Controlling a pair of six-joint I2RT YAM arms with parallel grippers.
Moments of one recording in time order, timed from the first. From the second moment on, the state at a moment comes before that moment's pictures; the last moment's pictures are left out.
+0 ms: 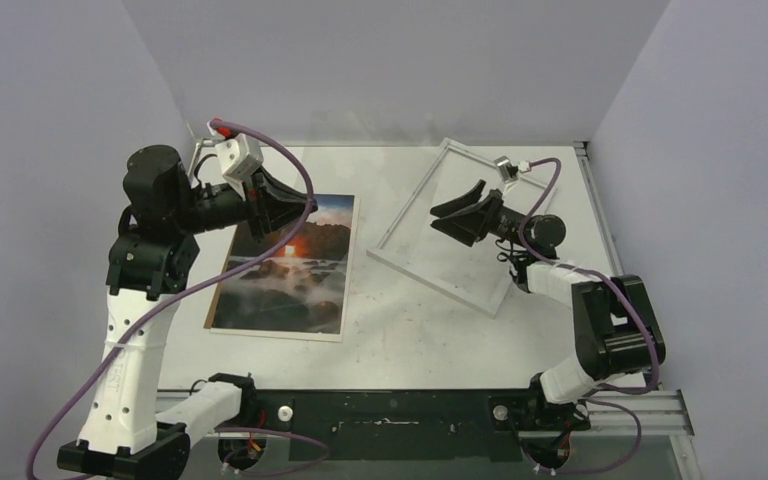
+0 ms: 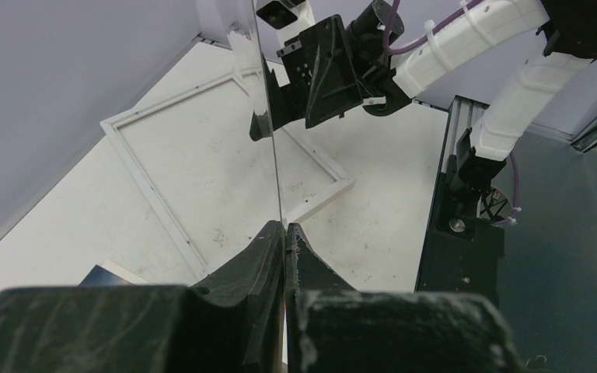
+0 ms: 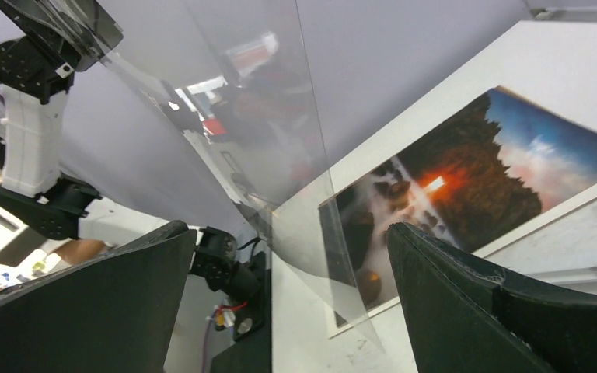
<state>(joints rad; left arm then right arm) -0.17 1.05 1.49 -0.58 1.02 0.04 0.19 1.56 0.65 1.45 -1.05 1.23</state>
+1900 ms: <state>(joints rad) -0.42 1.49 1.50 -0.58 0.24 0.15 0.09 1.17 1.02 -0.18 -0.32 0.54</state>
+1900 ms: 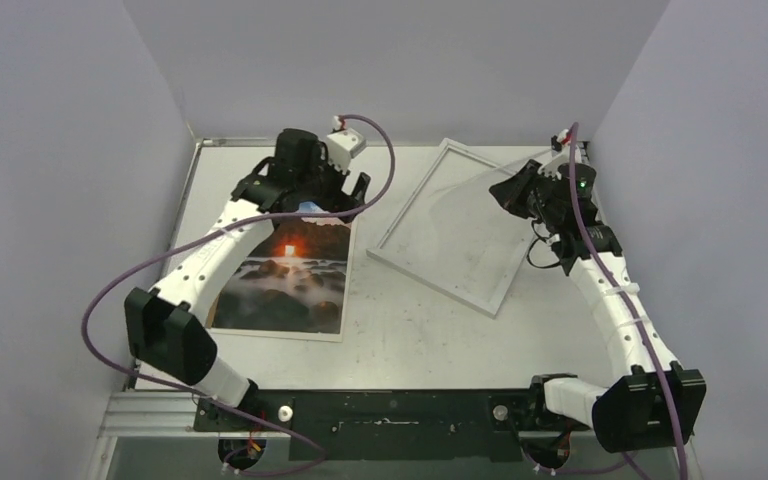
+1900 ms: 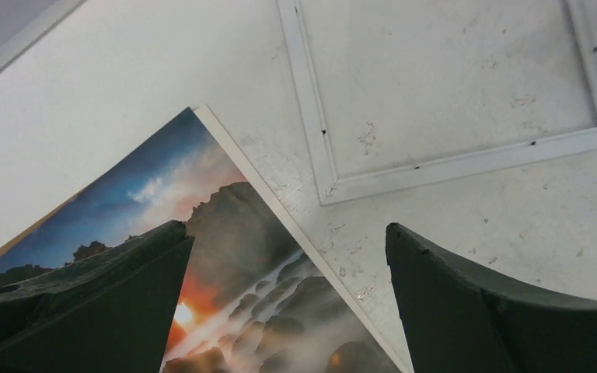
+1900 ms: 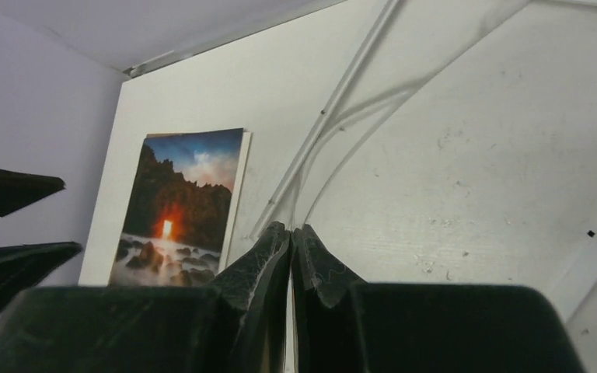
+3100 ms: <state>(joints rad) -0.59 2.30 1.85 -0.34 0.09 0.06 0.09 1.07 1.56 -0.79 0.05 0.28</state>
